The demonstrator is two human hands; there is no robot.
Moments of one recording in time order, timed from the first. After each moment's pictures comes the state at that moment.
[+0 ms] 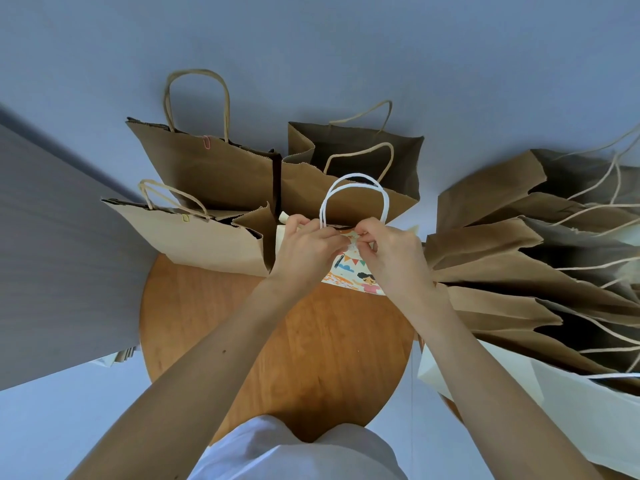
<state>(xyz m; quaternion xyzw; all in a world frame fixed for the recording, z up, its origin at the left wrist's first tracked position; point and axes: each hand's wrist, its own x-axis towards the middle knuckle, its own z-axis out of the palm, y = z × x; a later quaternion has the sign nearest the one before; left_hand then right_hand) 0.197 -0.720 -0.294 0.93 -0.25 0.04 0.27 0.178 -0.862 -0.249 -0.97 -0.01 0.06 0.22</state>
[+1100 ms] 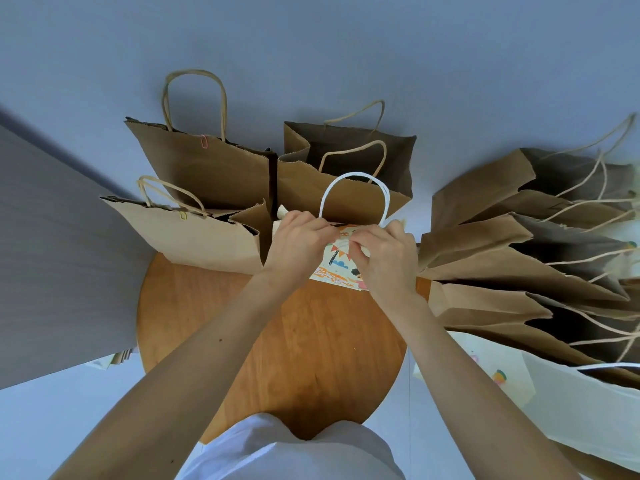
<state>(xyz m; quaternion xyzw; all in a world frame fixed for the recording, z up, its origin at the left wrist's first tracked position) 0.201 -0.717 -0.289 0.93 -0.26 0.02 0.25 0.169 -0.863 -0.278 -0.98 -0.05 -0.11 0.16</state>
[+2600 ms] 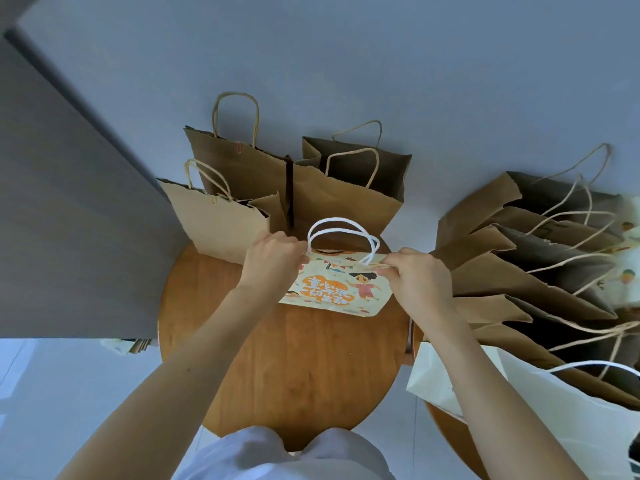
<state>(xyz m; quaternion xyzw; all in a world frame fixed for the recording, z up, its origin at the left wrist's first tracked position) 0.127 -0.707 -0.226 0.99 -0.11 -0.06 0.07 0.119 -0.917 -0.221 -0.98 -0.05 0.07 0.15</state>
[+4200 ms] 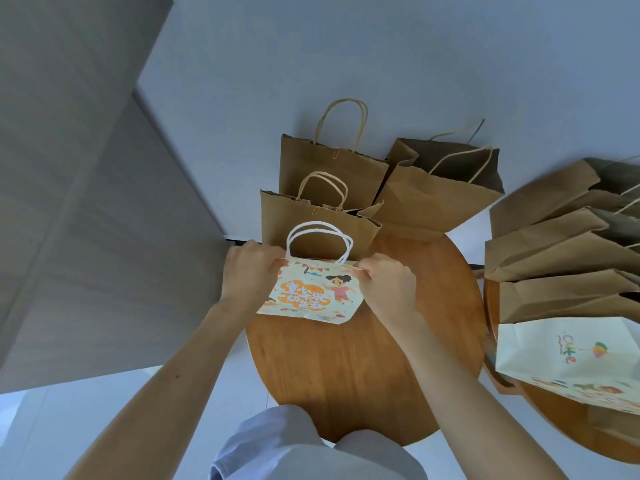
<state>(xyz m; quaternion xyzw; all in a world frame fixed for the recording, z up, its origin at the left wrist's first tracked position) 0.123 -0.464 -0.251 0.98 -0.03 -0.08 0.20 0.104 -0.665 -0.268 -0.98 0.03 -0.01 0.17</state>
